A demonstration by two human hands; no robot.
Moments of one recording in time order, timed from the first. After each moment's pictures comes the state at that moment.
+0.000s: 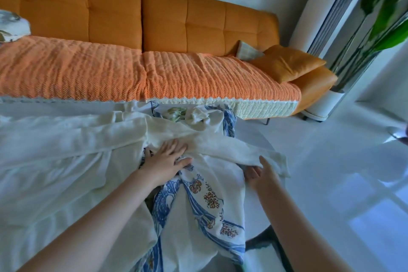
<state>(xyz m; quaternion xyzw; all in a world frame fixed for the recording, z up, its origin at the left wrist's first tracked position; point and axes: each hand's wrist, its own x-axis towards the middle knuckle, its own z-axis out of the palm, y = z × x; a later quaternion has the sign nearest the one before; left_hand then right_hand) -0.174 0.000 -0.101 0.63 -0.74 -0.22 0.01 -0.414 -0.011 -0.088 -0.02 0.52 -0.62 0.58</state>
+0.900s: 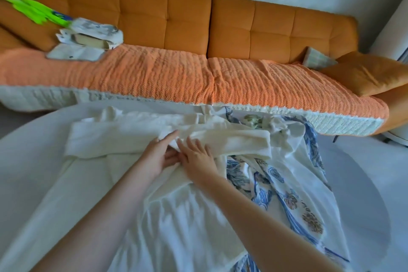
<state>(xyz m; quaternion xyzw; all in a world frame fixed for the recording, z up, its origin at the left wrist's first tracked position) 0.001 0.042 -0.091 0.58 -0.16 -0.55 0.58 -0.112 0.002 -0.124 -0.88 0.44 -0.07 0.16</state>
